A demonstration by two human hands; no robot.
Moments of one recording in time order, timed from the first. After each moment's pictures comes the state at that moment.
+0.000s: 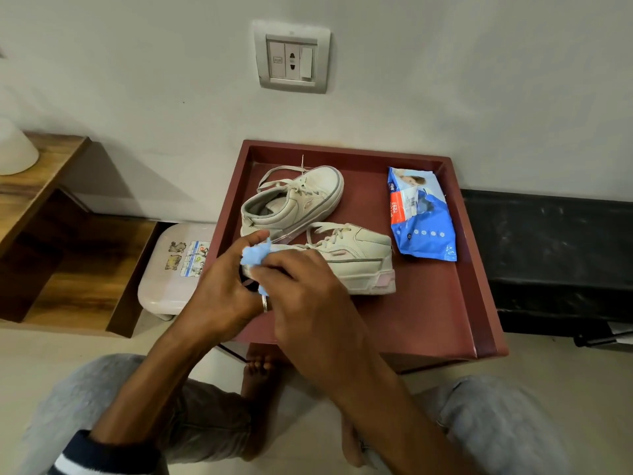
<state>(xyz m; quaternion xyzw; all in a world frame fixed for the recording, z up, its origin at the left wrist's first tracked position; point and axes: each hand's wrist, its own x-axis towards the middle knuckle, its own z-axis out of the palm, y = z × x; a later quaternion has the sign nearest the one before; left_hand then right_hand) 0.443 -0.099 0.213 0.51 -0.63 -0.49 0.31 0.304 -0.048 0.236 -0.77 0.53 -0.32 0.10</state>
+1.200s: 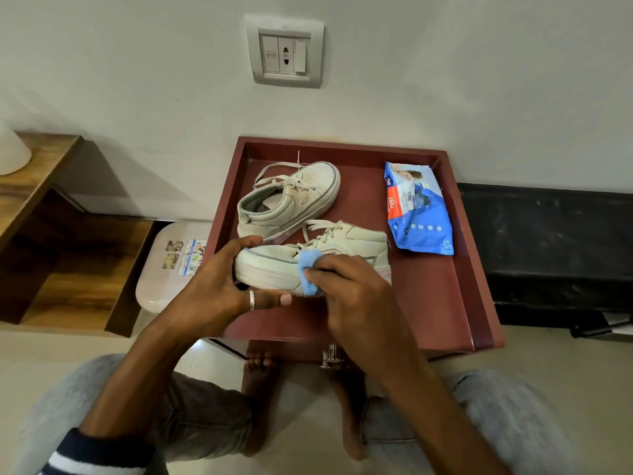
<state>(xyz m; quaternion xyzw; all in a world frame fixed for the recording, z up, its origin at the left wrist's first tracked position) 0.460 -0.110 0.206 0.51 -0.62 -0.54 0.26 0.254 -0.044 0.208 -0.74 0.57 -0.35 0.06</state>
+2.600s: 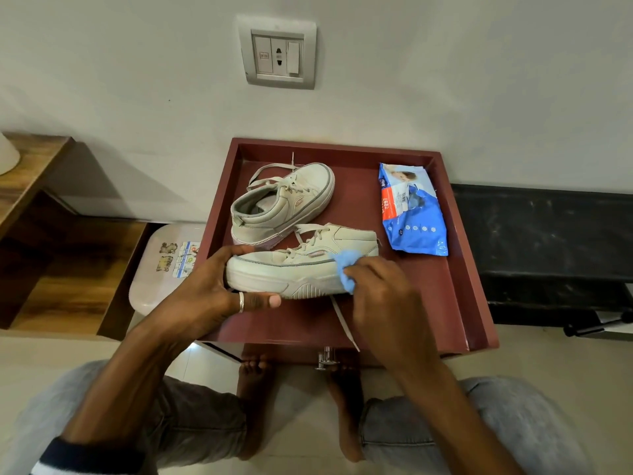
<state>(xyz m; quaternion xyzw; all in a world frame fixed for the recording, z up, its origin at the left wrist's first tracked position) 0.464 -0.115 0.205 0.50 -0.56 -0.62 0.23 0.219 -0.040 0.189 -0.70 0.65 -0.29 0.01</state>
